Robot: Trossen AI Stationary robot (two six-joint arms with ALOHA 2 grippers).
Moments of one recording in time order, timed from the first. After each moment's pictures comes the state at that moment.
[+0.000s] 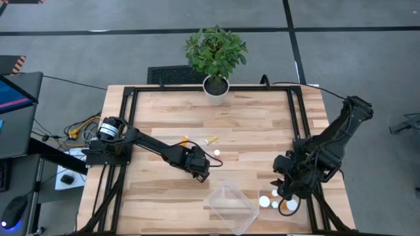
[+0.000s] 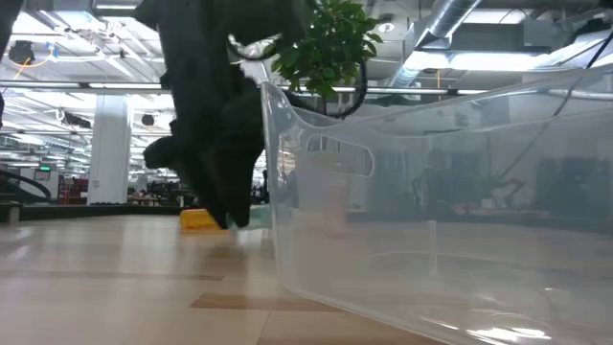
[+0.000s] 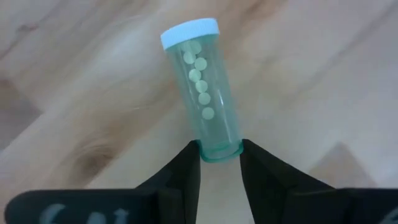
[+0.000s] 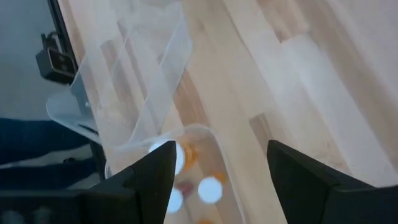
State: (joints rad) left arm -0.26 1.90 1.20 -0.62 -0.15 -1.08; right arm 0.84 1.21 1.11 -1.03 0.37 1.24
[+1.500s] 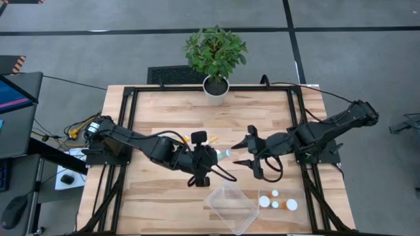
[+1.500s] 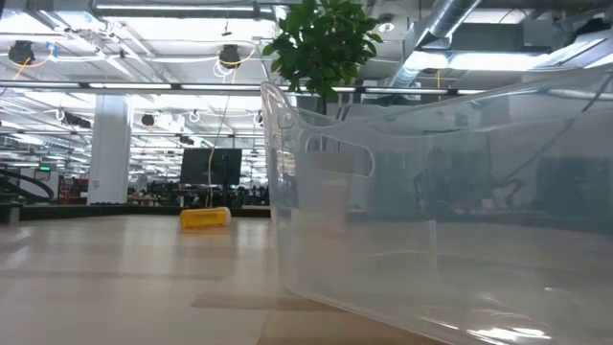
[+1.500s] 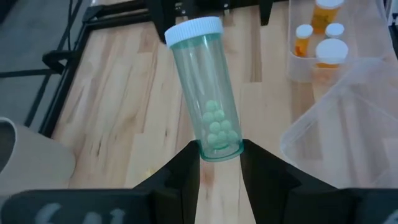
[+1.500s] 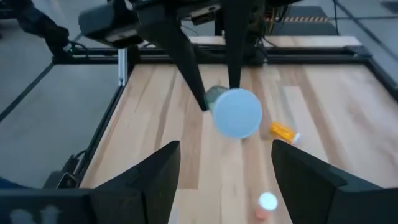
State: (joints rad) left arm -0.37 1.78 1.81 -0.89 -0.48 -0.19; right arm 0.37 1.22 1.11 -0.33 0.27 0.17
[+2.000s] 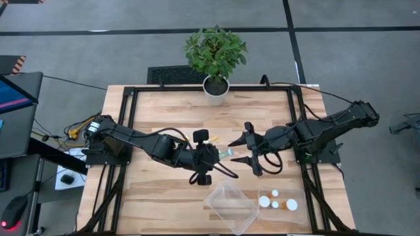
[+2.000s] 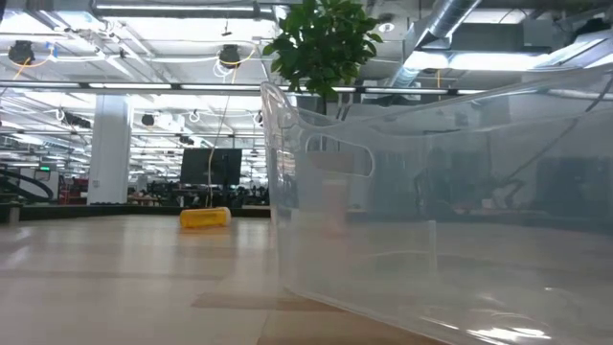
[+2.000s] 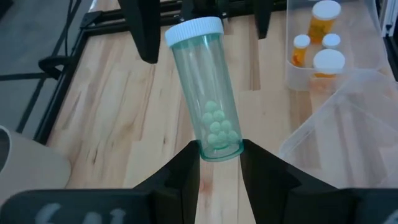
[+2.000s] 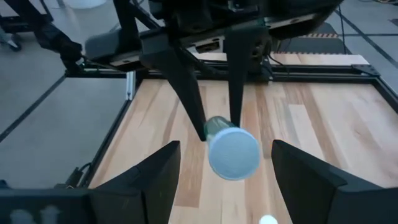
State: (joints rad) left arm -0.34 1.78 1.81 -0.86 -0.45 -0.18; right arm 0.31 1.22 1.11 -0.26 0.18 0.12
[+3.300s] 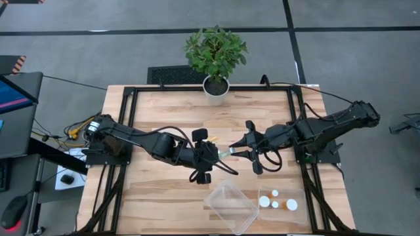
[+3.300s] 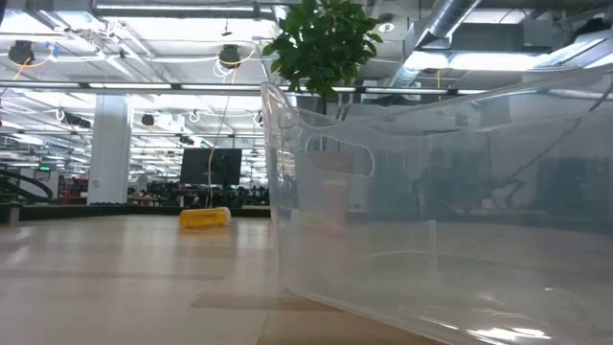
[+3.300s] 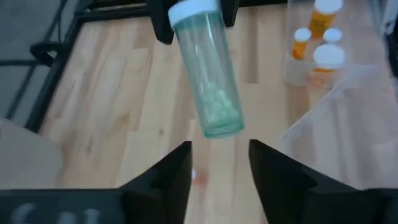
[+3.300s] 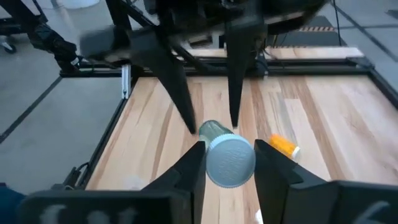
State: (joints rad) left arm -0.33 1.78 1.81 -0.89 -0.41 -0.22; right arm 0.30 1.21 1.11 -0.29 0.18 0.15
